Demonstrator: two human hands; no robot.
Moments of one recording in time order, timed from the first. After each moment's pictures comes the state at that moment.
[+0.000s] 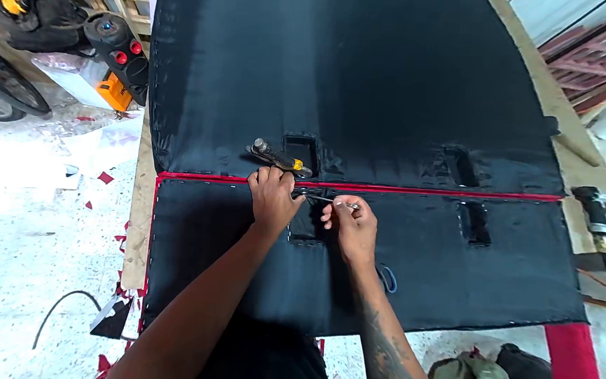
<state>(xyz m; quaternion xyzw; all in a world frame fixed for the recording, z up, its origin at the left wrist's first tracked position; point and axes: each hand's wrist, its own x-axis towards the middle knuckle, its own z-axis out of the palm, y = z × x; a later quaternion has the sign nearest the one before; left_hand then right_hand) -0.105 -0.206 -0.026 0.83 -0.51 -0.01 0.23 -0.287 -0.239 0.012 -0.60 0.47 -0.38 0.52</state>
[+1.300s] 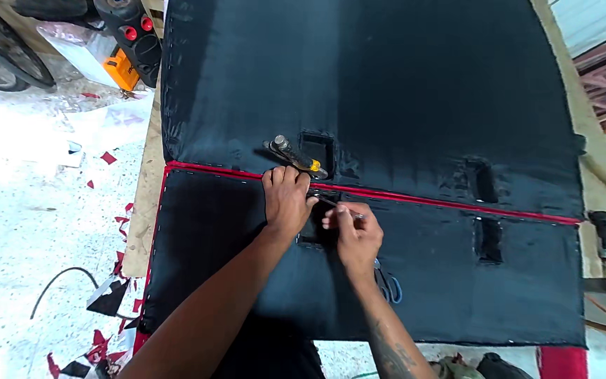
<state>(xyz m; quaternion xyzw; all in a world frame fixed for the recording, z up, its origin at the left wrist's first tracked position) -0.109 -0.205 -0.024 0.83 -0.51 -0.04 0.22 -0.271 -0.231 0.003 -0.69 0.41 -0.39 0.45</state>
